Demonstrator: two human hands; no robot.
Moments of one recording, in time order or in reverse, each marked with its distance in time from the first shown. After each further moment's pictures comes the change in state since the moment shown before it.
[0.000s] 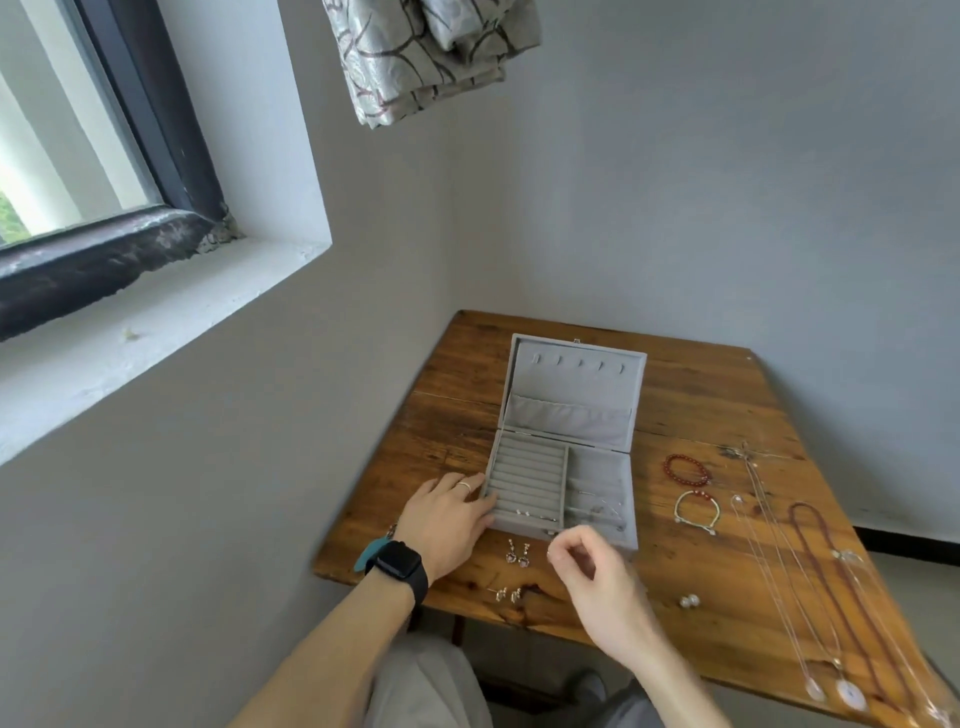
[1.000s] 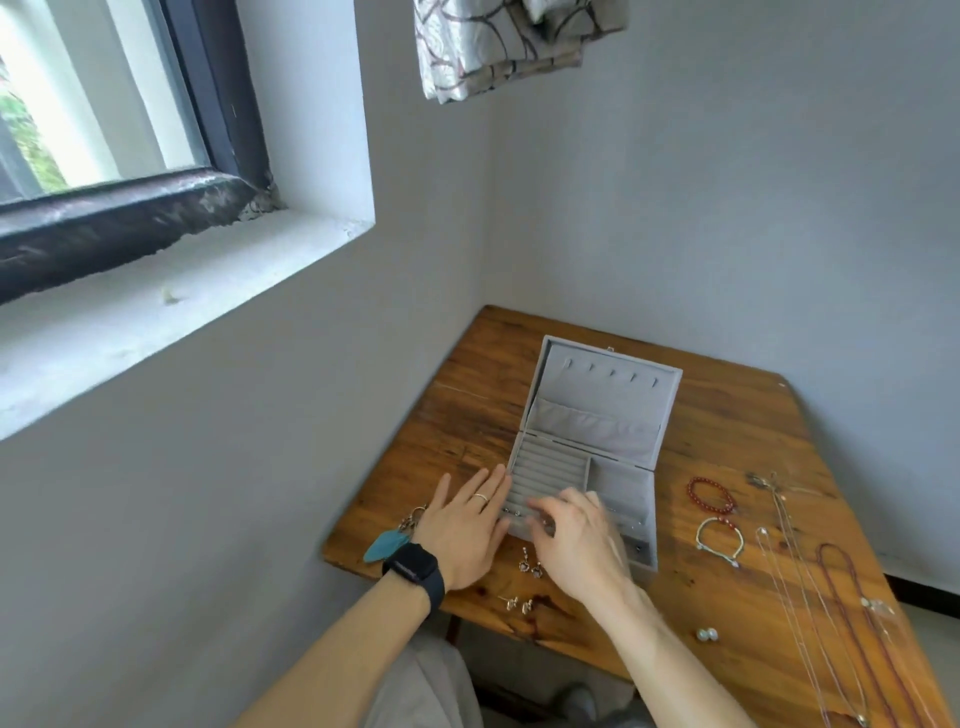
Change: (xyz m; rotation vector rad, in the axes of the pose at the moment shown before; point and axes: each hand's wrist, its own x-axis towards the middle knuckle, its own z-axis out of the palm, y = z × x) left_hand -0.004 0.009 0.012 -0.121 -0.132 -0.100; right_hand 0.069 -0.012 0.030 -0.595 0.060 -0.214
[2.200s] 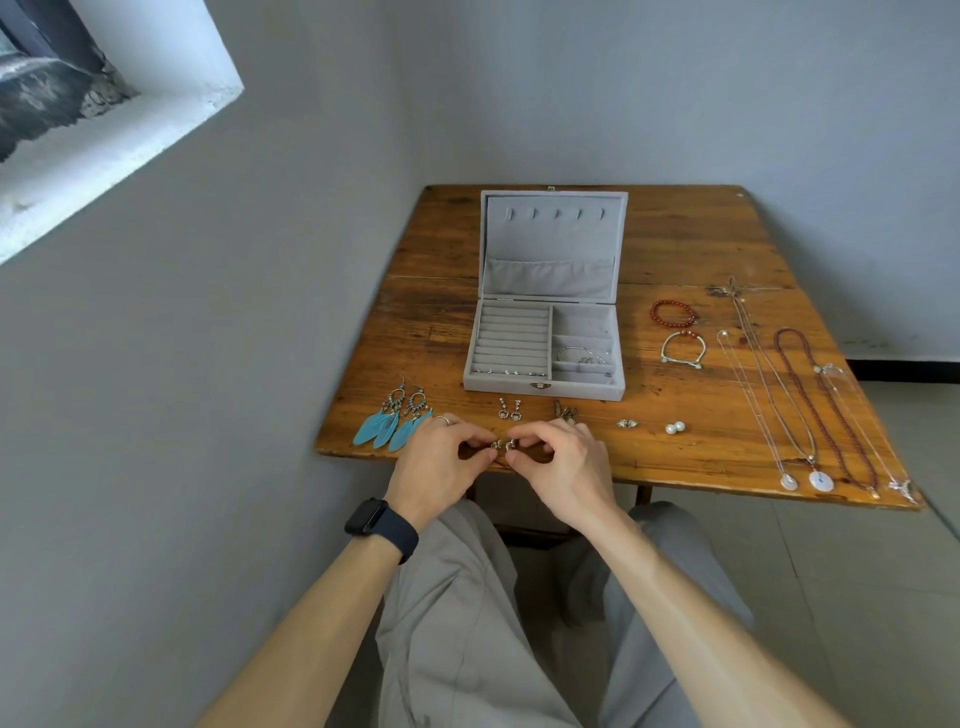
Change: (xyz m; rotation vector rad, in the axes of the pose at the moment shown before) left_hand -0.076 0.027 0.006 -0.465 0.119 -0.050; right_hand -0.102 -0.006 0.027 0.354 0.075 0.204
